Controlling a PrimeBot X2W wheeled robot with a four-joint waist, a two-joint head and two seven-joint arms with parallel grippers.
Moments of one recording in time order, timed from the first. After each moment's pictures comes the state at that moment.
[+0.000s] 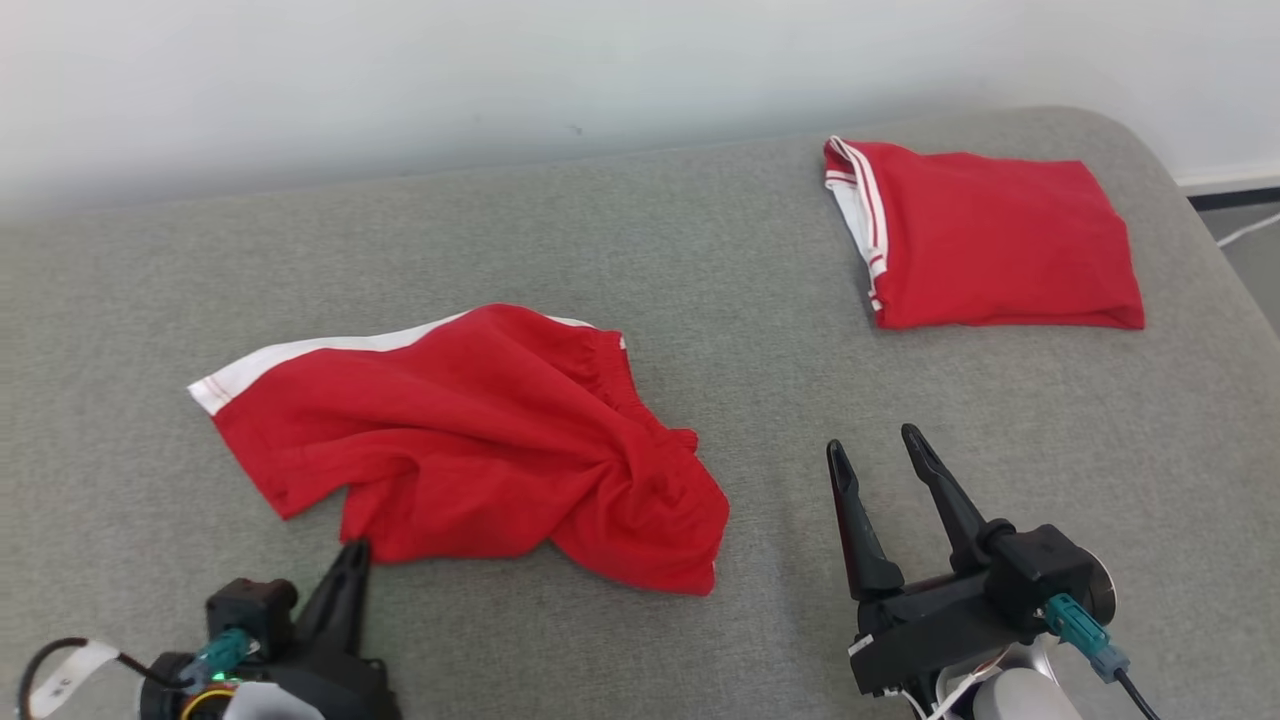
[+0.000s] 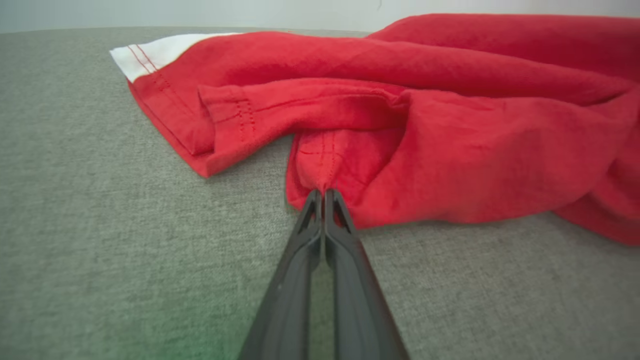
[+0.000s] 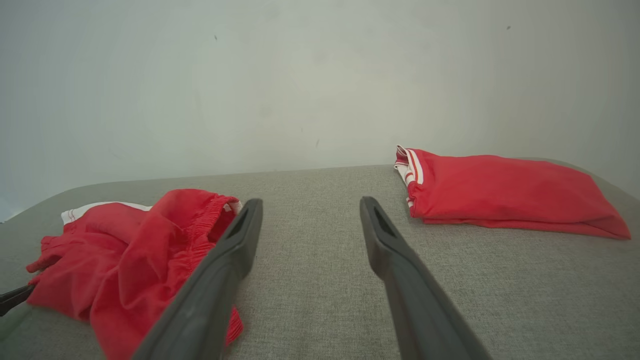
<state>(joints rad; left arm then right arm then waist) -0.40 0.23 -0.34 0.56 -0.40 0.02 -0.26 -0.21 -0.08 0.32 0.16 0.13 0.13 -0.26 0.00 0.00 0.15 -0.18</state>
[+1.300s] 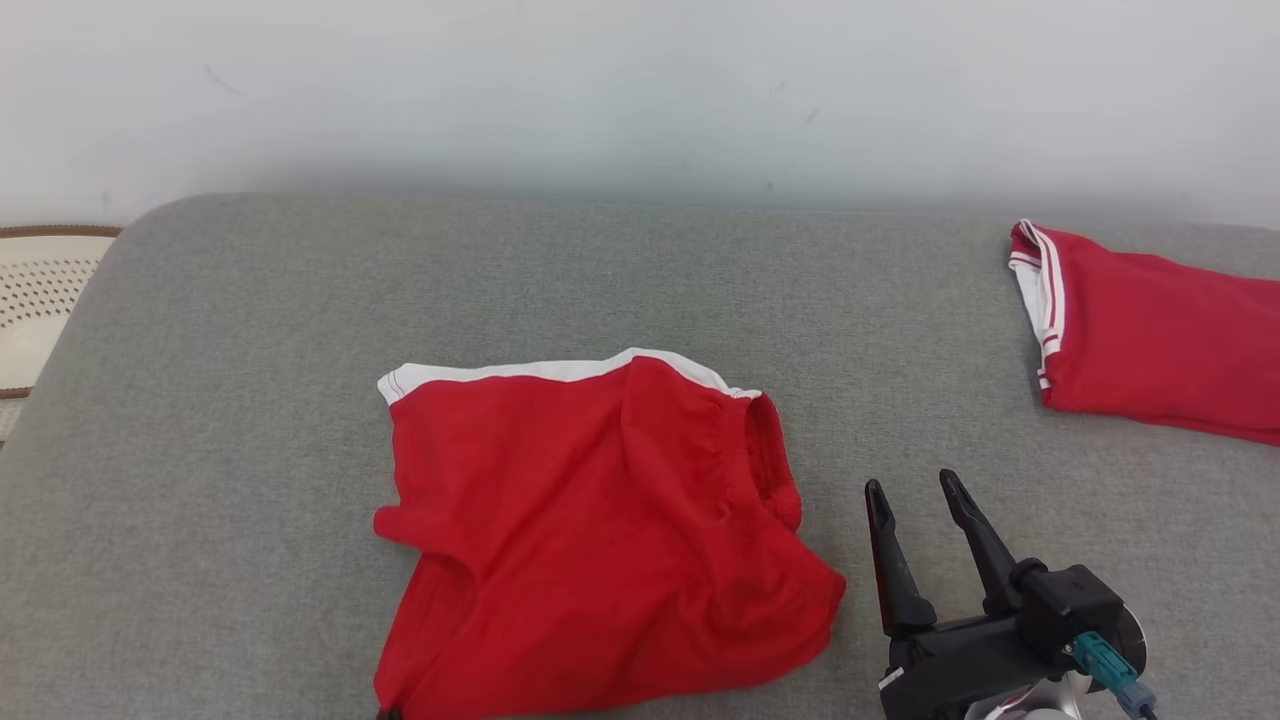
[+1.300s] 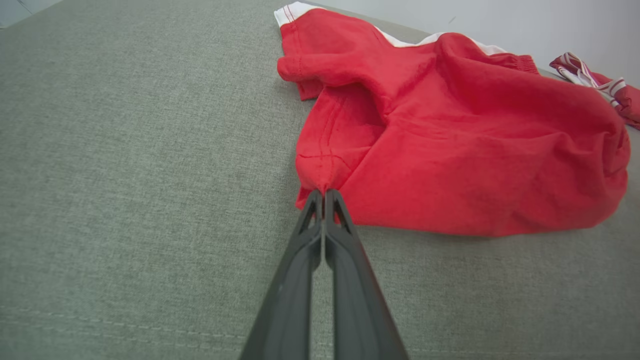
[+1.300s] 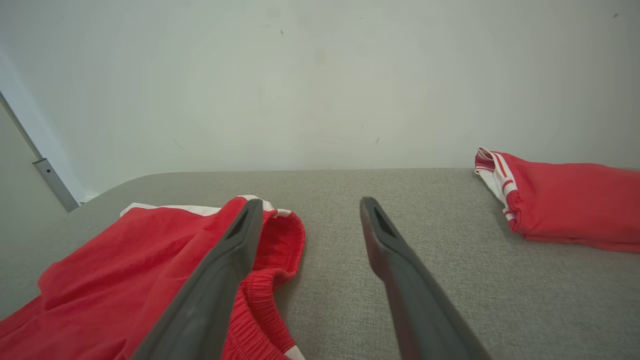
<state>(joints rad) 0.07 0.24 -0.34 0.00 -0.44 0.22 -0.12 -0.14 -0.07 0.26 0.17 0.13 0.13 -0.26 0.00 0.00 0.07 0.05</state>
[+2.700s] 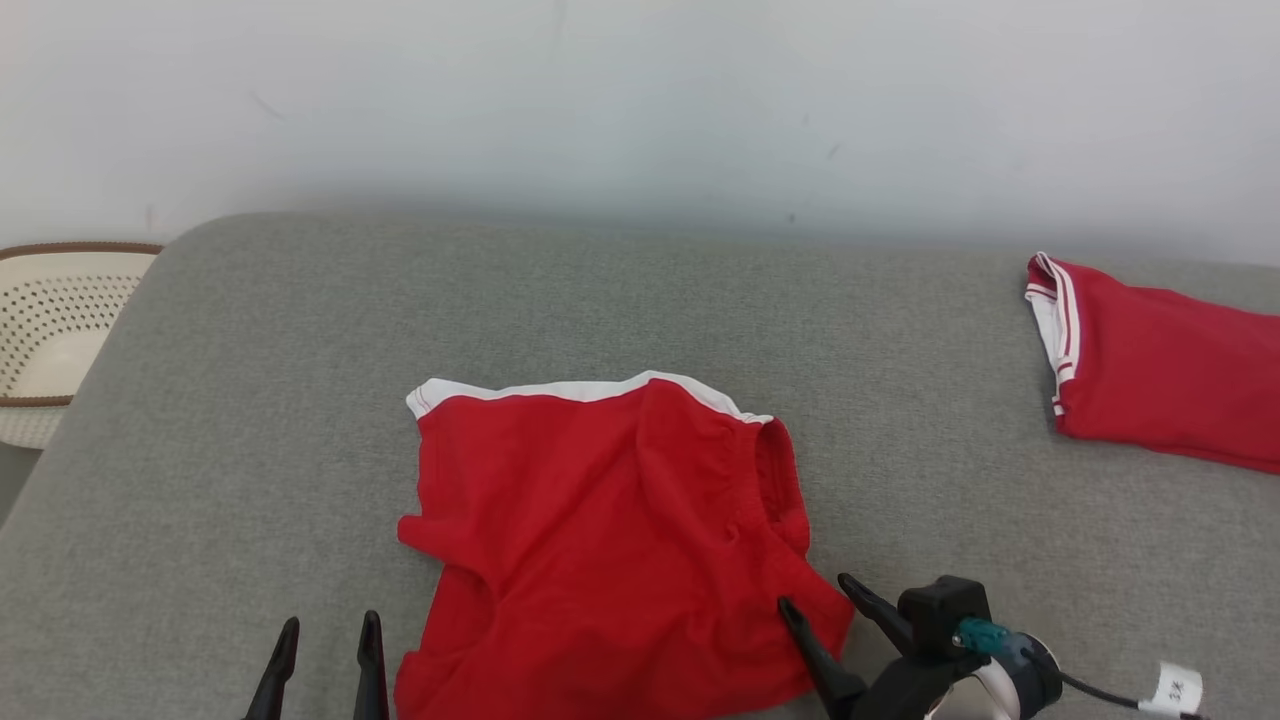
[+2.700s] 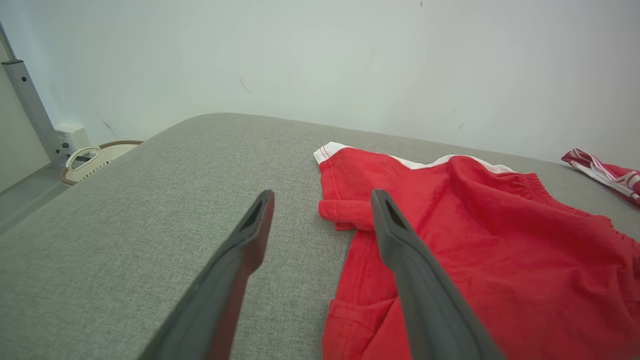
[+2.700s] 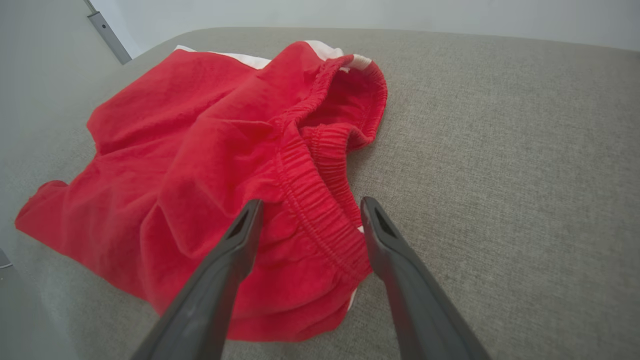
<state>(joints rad) 0.01 0.16 -0.17 0.01 -0.28 0.17 -0.26 -0.24 -0.23 0.60 0.42 0.37 0.13 -0.07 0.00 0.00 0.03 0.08</state>
